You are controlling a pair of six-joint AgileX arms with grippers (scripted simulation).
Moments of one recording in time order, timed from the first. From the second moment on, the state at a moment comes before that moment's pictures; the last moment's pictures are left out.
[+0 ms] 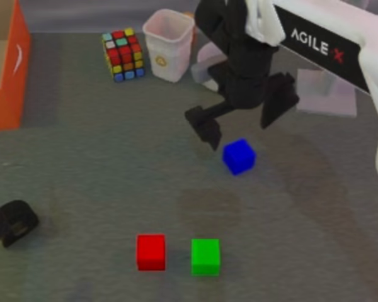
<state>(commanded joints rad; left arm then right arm) 0.02 0.00 0.00 0.00 0.00 0.00 0.53 2.49 2.26 -1.34 0.01 0.06</state>
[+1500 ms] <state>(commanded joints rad) 0.02 0.00 0.00 0.00 0.00 0.00 0.54 2.56 2.03 -1.04 0.01 0.06</state>
